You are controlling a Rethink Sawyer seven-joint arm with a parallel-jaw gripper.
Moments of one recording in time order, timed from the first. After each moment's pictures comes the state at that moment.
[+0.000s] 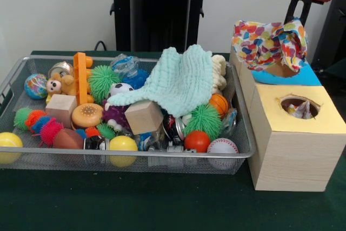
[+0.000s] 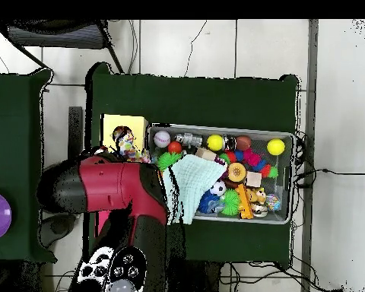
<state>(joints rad) 0.24 -0.74 -0.25 1.54 0.02 0.60 2.39</state>
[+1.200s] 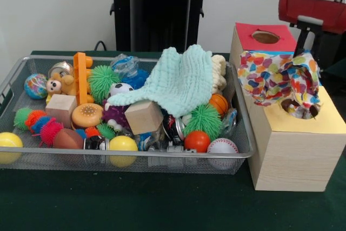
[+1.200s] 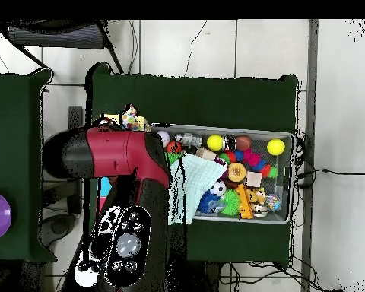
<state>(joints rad) 0.22 -0.60 -0.26 1.36 0.08 0.60 2.39</state>
